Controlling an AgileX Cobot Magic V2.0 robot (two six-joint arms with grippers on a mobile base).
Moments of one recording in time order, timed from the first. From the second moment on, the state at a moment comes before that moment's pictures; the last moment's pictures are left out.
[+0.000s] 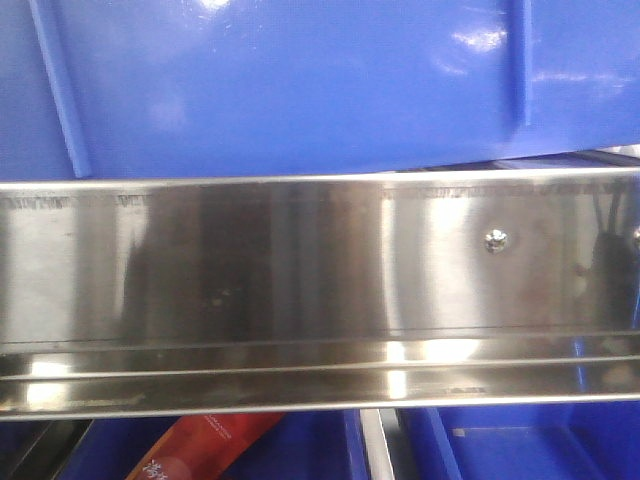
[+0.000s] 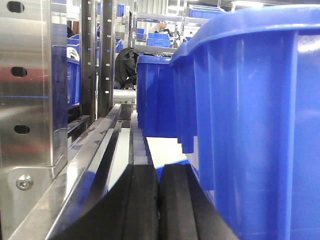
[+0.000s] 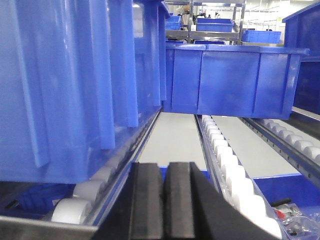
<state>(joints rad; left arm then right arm) -0.01 0.00 0.00 0.06 -0.03 -0.10 0.17 0.00 0.00 0.06 0.04 -0.06</state>
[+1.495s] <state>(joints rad) -0.01 0.04 -0.35 0.06 0.05 -0.10 0.17 0.04 -0.41 0.06 0.04 -0.06</state>
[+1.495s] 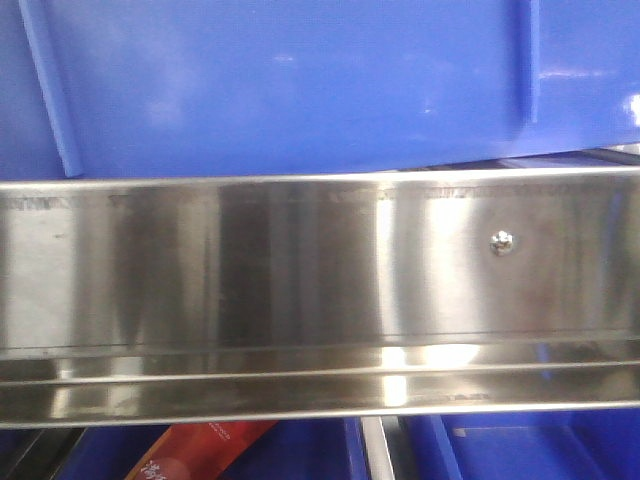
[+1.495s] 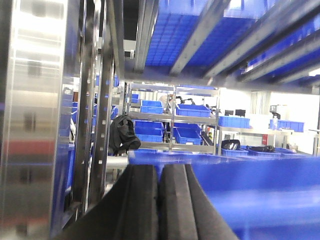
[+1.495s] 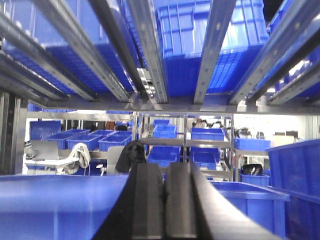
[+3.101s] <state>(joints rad) -0.01 1.02 -1.27 0.03 0.78 -0.10 0.25 1.37 -1.79 -0.04 1.23 0.09</state>
